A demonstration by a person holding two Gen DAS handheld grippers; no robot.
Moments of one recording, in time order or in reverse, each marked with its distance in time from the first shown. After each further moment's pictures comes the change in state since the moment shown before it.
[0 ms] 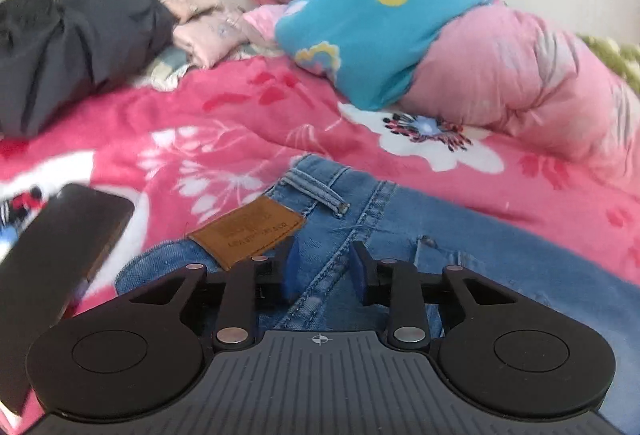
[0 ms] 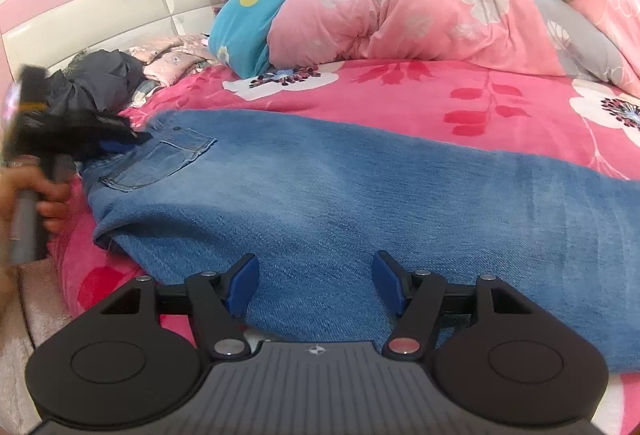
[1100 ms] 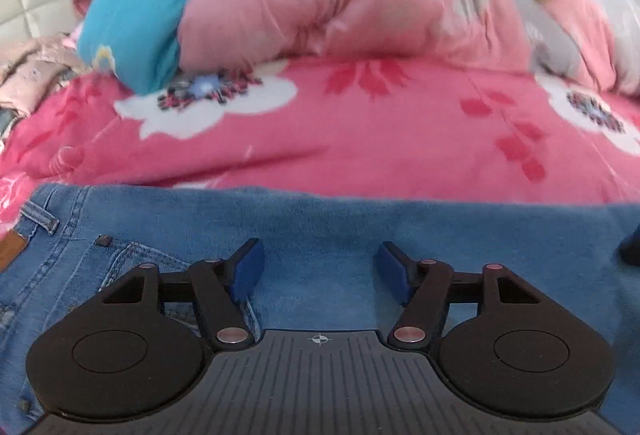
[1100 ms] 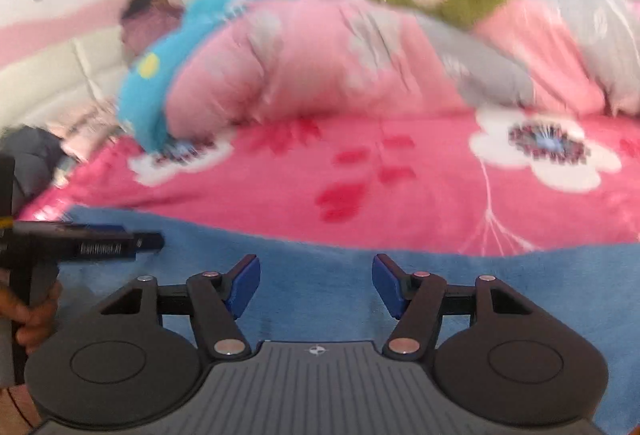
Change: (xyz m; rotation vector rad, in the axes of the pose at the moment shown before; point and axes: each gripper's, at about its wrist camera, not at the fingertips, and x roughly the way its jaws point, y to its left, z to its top) left arm 0.012 -0.158 -0.020 0.343 0.127 -0.237; right arm -0.011 -0.077 0.052 0.149 -0.082 -0.199
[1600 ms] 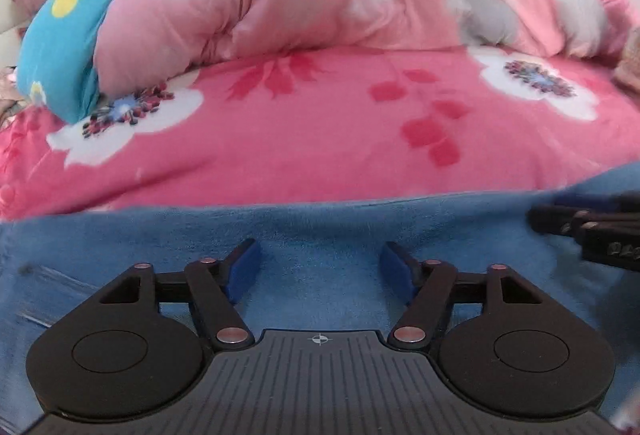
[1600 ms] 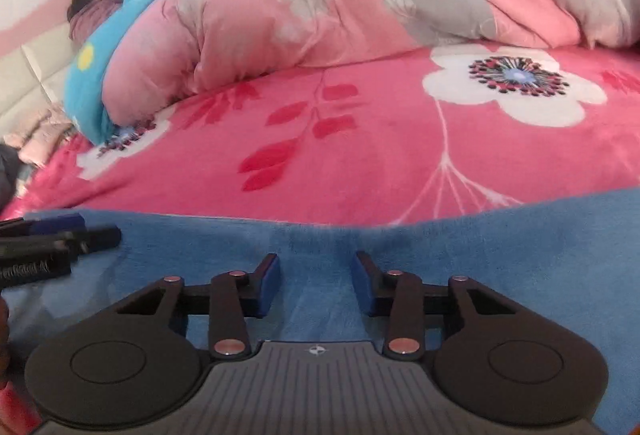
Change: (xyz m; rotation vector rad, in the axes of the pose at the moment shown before) left arm 0.005 -0.071 0.005 0.113 0.014 -0.085; right arm 0.045 -0.045 -0.005 0.065 0.064 -0.067
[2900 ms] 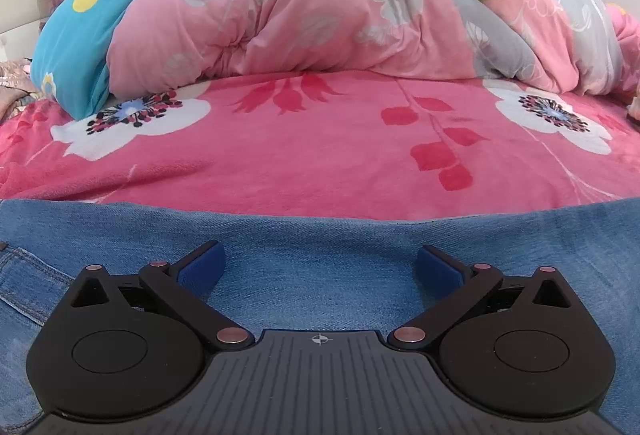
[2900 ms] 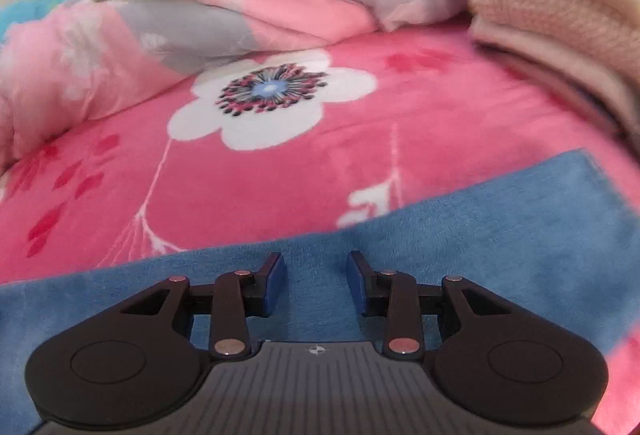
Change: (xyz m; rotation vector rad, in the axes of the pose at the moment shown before) left arm 0.011 -0.004 -0.009 -0.081 -0.089 0.017; right arm -0.058 -0.158 0.015 0.228 0.023 -0.360
